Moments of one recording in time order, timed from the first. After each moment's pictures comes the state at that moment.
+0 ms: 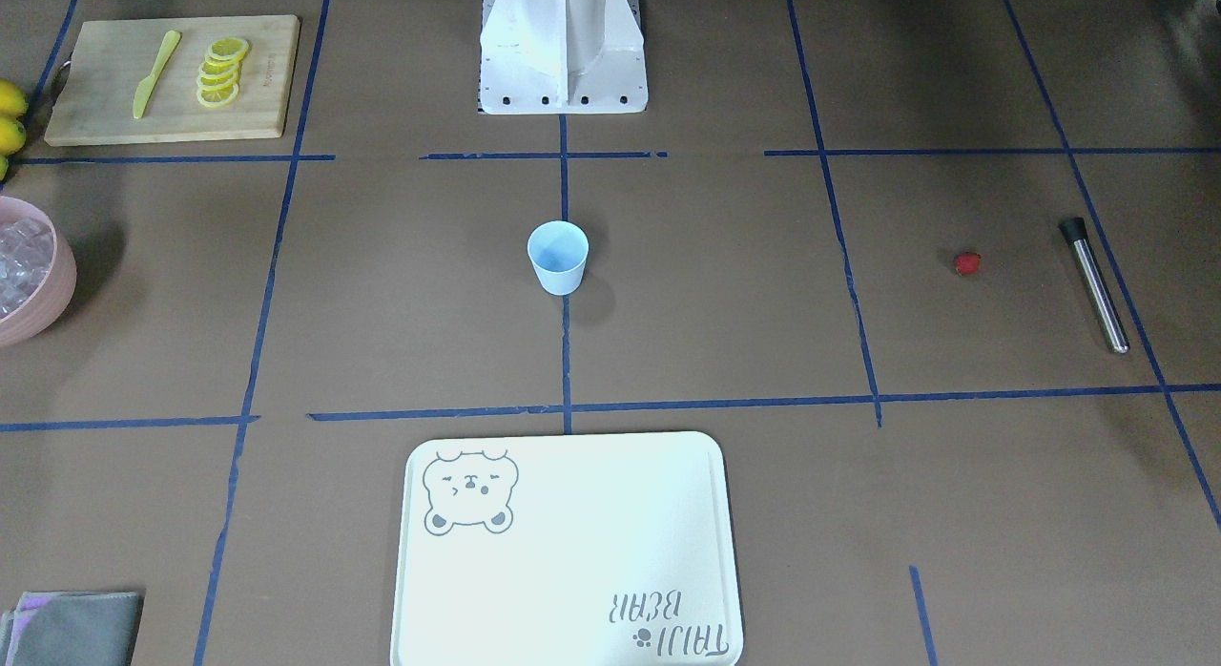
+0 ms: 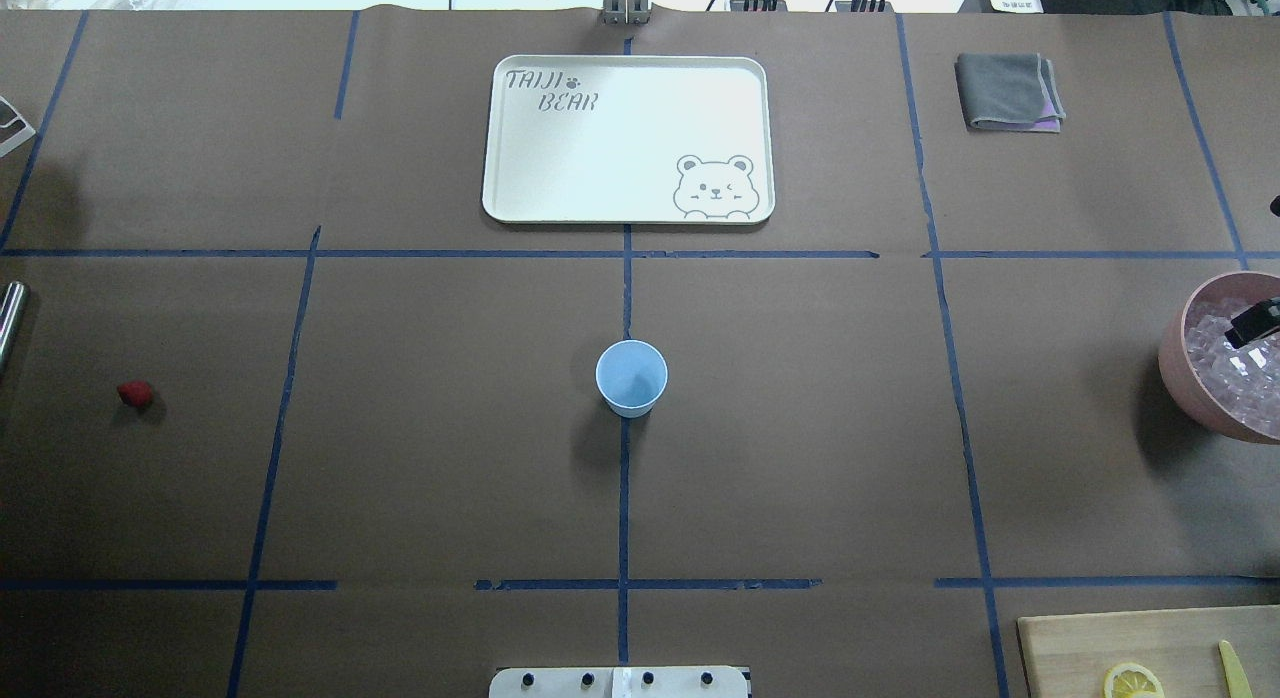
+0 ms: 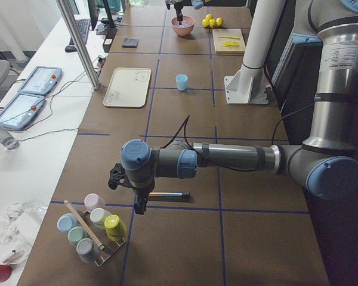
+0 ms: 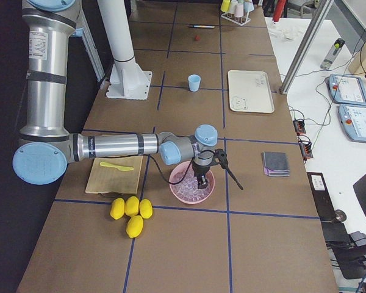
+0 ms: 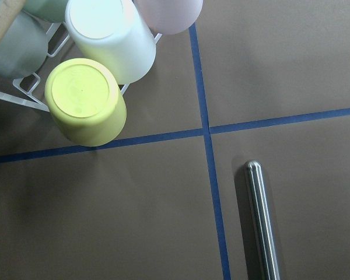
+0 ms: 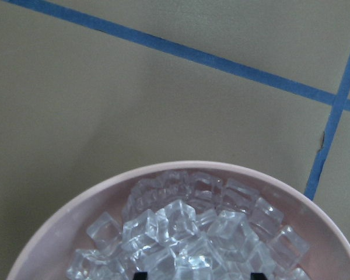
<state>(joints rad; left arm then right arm) -1.61 -1.60 -1.58 -1.56 -2.37 0.14 1.19 -1.67 1.70 -1.33 2.22 0.18</state>
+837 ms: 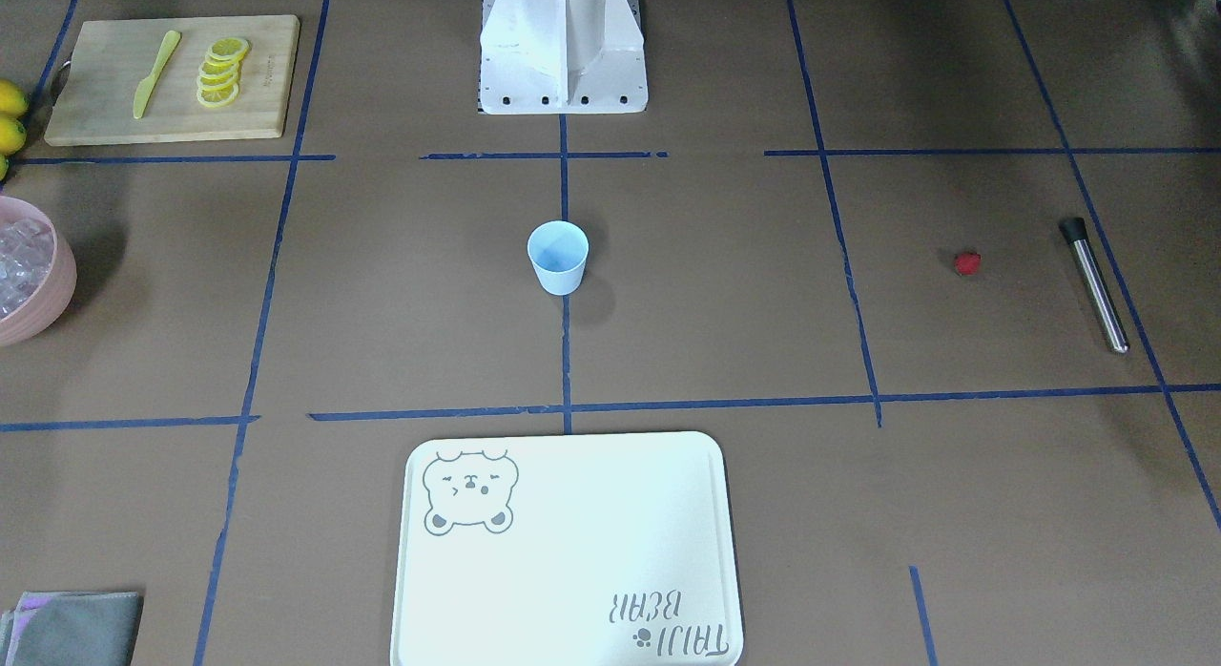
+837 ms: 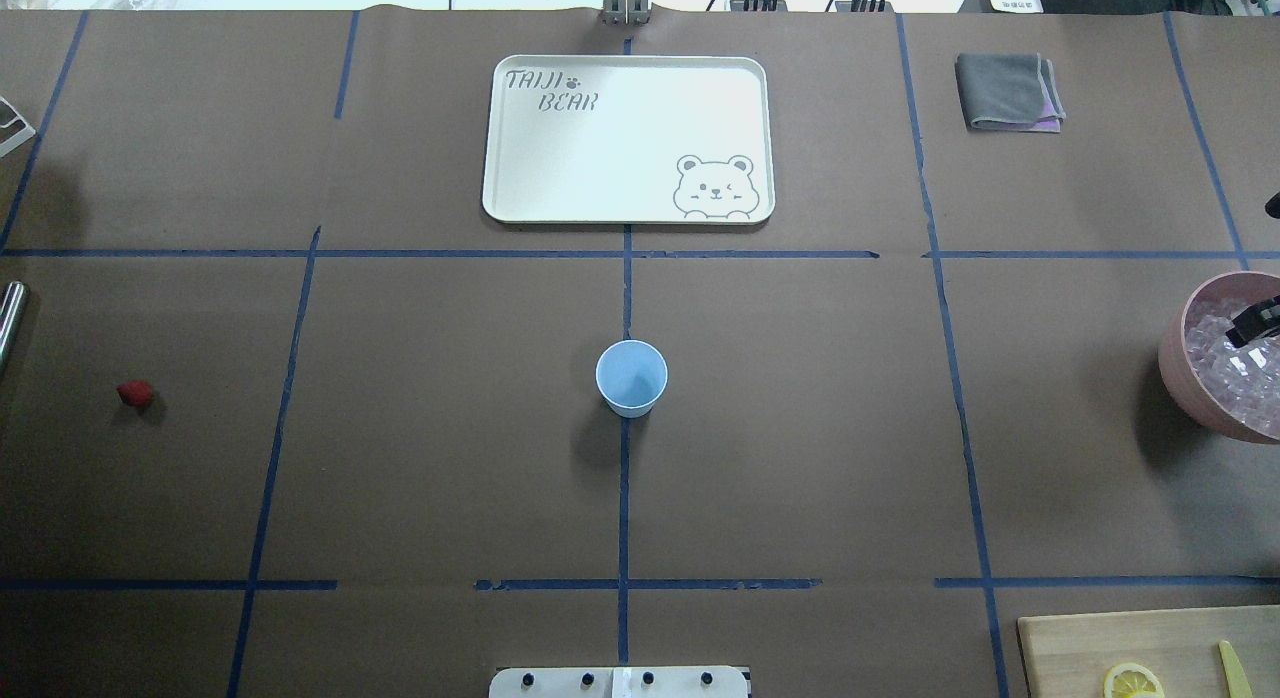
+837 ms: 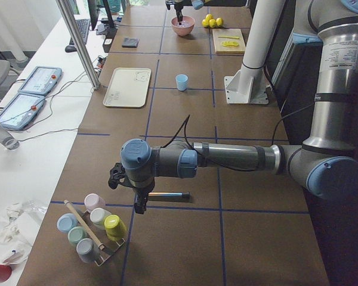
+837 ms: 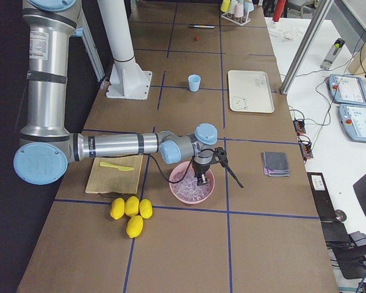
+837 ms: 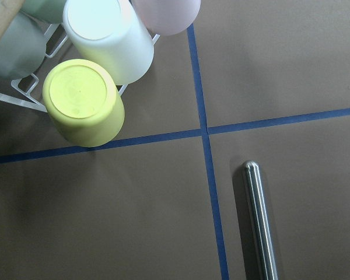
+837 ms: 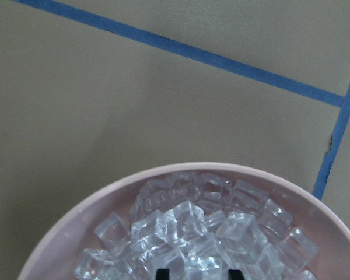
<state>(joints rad) -1.61 -1.60 -1.59 -1.56 -2.37 0.14 1.19 -1.67 1.70 -1.33 2.22 0.17</state>
